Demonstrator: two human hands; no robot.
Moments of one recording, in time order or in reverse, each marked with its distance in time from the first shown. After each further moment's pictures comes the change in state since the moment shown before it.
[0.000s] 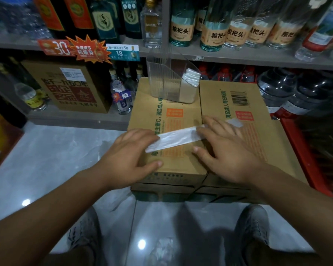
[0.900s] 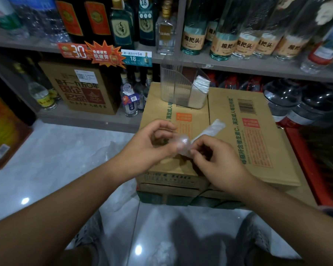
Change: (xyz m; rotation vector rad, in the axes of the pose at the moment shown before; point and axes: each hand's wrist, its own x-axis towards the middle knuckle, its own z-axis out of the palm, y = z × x) left_hand 0.009 0.044 -0.022 -1.027 0.096 -0.213; right_hand -0.004 -0.050 0.007 0.635 0.137 0.118
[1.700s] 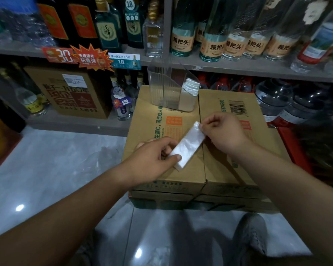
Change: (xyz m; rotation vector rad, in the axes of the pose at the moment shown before) left_hand 0.030 -0.026 0.020 0.591 -0.060 0.001; right_hand 0.072 0.029 -0.039 0.089 0.224 0.303
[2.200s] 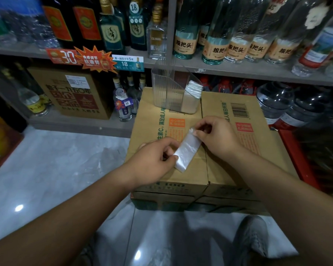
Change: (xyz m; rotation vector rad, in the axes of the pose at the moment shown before) left_hand -0.001 -0.002 -0.003 -0.068 -0.015 0.000; right_hand 0.012 0.014 0.018 -0.230 -0.011 -0.242
